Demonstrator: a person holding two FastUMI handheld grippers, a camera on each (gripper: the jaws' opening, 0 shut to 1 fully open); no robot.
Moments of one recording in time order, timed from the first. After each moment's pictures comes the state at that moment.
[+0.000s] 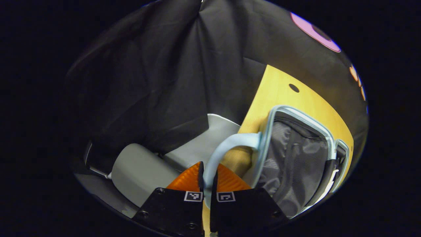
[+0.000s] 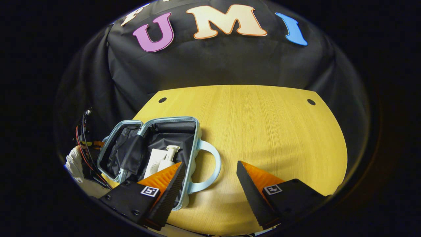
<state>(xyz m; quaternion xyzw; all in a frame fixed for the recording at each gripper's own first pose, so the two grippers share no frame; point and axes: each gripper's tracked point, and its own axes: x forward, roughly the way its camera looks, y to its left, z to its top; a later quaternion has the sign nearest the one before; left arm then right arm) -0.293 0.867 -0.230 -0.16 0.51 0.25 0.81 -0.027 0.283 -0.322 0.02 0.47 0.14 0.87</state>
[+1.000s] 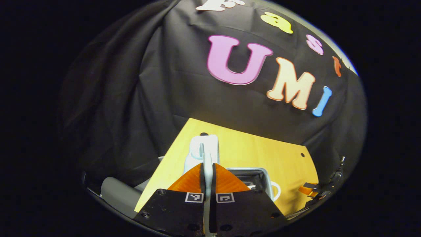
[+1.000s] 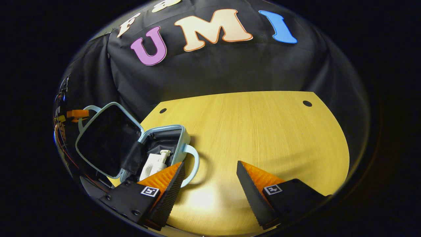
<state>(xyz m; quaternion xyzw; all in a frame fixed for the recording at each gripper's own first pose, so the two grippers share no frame) -0.195 0.652 0.028 -0.15 0.33 0.07 0.93 -0.013 0.206 -0.307 0.07 0.44 0.15 0.88</state>
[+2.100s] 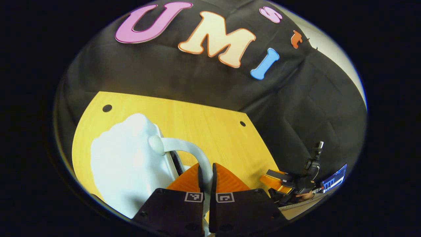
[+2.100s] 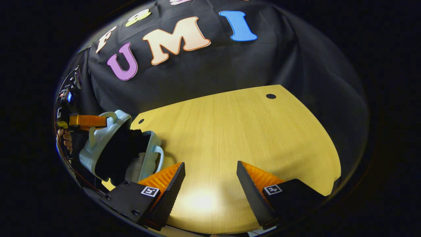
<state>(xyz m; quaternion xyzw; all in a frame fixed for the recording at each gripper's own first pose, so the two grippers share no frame) -0.156 0.362 -0.058 -0.20 0.43 -0.20 0.86 -0.034 0.088 -0.298 0.09 0.43 0.05 0.89</state>
